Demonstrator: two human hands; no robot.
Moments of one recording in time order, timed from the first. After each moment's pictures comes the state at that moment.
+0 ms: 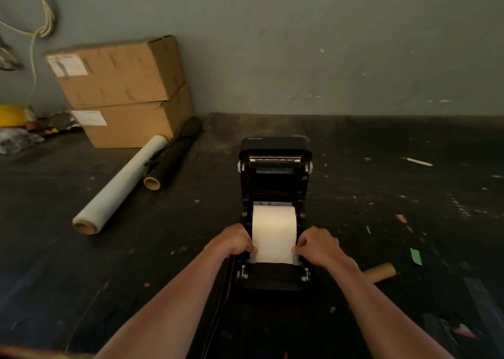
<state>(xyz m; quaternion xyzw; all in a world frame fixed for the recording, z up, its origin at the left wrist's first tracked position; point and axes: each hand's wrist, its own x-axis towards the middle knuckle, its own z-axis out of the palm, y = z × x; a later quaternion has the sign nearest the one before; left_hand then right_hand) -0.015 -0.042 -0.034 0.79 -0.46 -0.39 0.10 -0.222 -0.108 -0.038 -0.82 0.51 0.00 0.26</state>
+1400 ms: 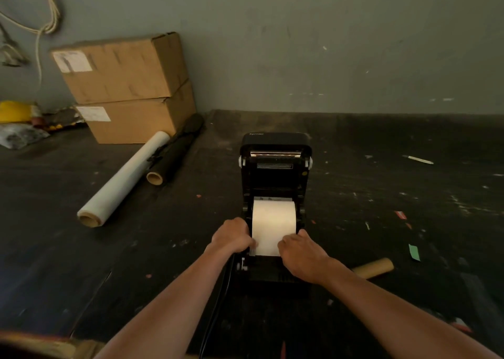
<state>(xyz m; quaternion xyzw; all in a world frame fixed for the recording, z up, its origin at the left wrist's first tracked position) -0.030 -0.025 -0.029 0.83 -0.47 -0.27 0.10 -0.212 -0.085 -0.057 -0.97 0.22 0.06 -0.05</state>
